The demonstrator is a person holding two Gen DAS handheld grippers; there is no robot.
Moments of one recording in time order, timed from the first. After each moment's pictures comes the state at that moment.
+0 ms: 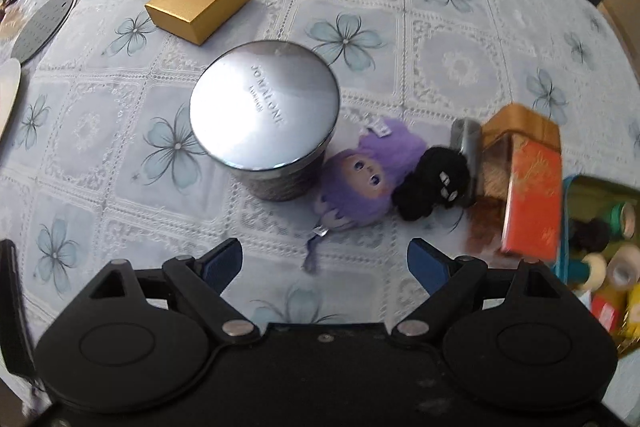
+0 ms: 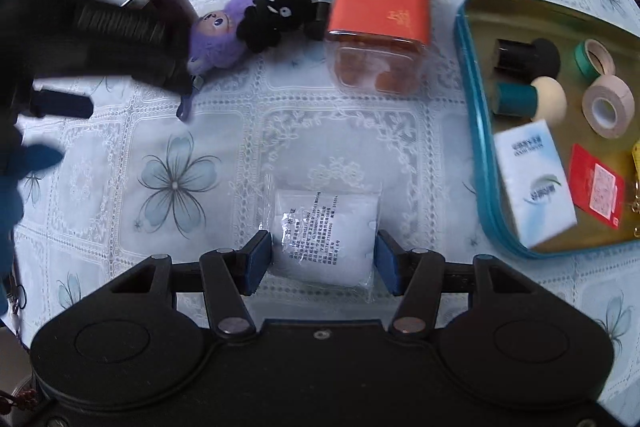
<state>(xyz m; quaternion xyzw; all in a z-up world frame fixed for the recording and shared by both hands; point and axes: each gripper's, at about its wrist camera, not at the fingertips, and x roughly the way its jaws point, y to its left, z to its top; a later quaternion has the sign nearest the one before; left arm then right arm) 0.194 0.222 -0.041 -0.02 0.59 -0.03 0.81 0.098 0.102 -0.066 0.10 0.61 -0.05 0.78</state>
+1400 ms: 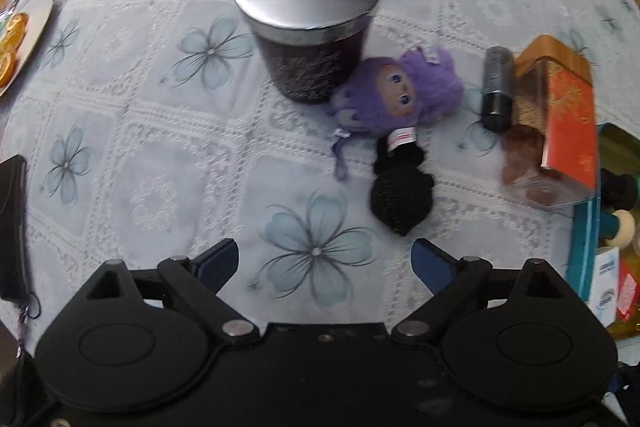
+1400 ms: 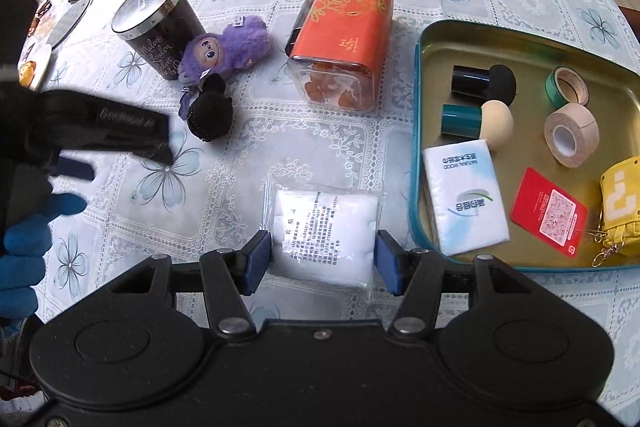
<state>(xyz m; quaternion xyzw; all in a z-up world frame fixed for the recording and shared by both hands) 0.143 0.236 -0.065 -0.02 0.62 0.00 0.78 0.072 0.067 -0.041 0.07 0.58 0.01 0.81</state>
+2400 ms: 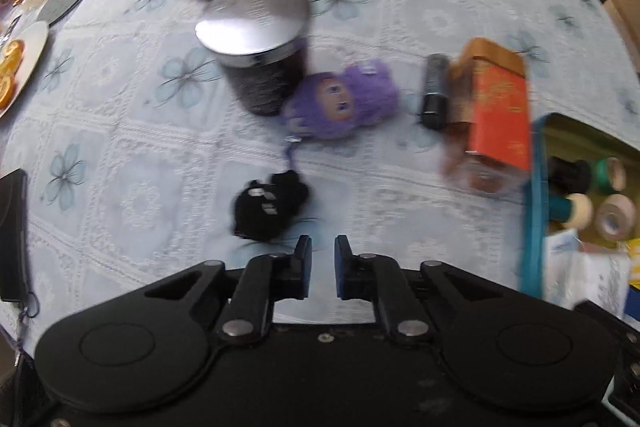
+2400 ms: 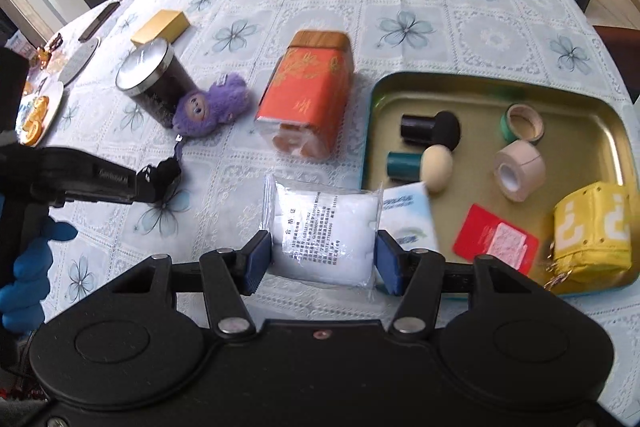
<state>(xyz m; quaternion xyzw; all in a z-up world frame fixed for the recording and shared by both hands) 0.115 0.200 -0.029 -0.01 0.60 -0.02 0.80 0.066 0.007 -0.001 0.09 0.53 0.01 0.84</state>
